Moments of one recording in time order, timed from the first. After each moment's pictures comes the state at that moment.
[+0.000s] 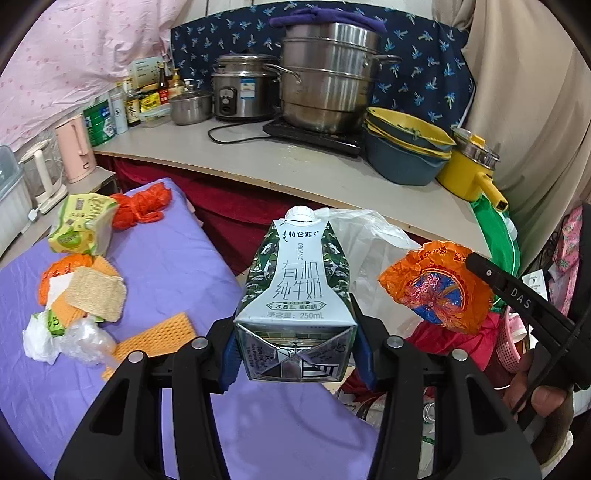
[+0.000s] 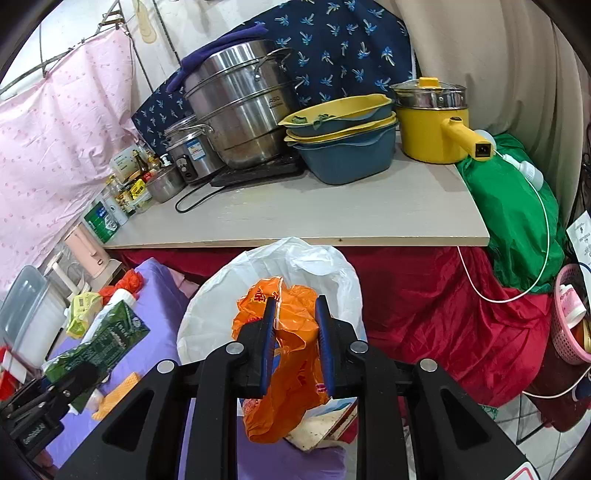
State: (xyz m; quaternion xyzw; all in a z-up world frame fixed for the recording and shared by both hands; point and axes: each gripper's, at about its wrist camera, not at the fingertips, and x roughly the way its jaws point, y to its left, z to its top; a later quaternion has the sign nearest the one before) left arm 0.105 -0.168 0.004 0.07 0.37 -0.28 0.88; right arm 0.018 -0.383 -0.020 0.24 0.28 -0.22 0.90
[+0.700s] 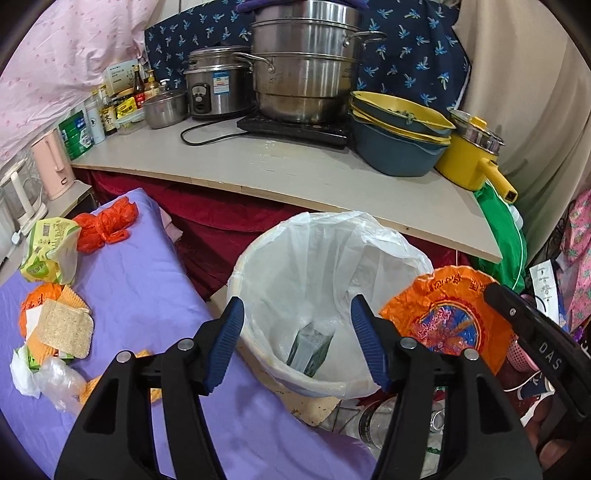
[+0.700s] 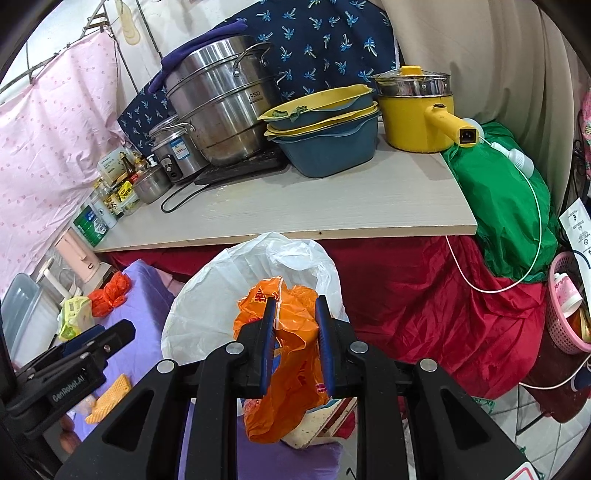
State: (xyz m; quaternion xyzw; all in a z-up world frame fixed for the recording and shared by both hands) left arm 0.137 -0.224 -0.010 0.09 0.38 -0.29 0.87; right arm 0.015 -0.394 -0.031 0.25 0.29 -0.24 0.89
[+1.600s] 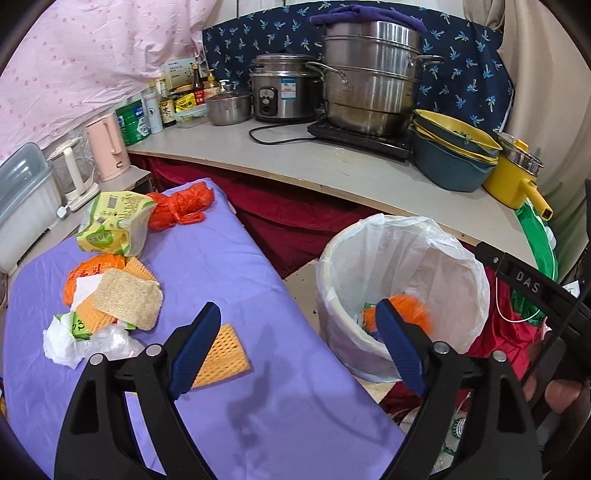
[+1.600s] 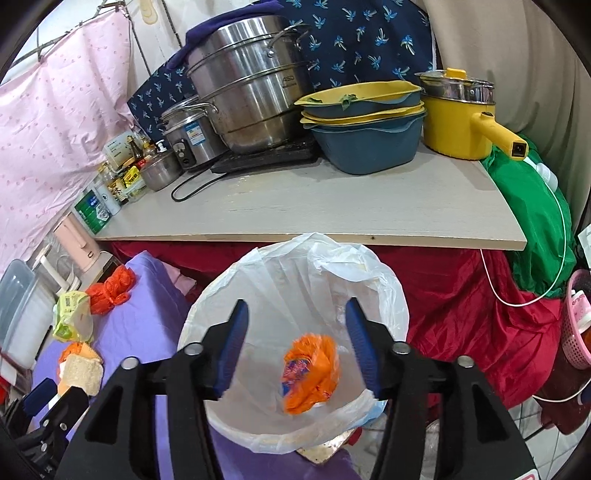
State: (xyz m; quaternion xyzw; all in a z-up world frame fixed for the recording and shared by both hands) left arm 0.136 -0.144 -0.010 0.08 0.36 -0.21 0.90; right arm 0.079 -0.364 -0.035 0.23 0.30 -0.23 0.90
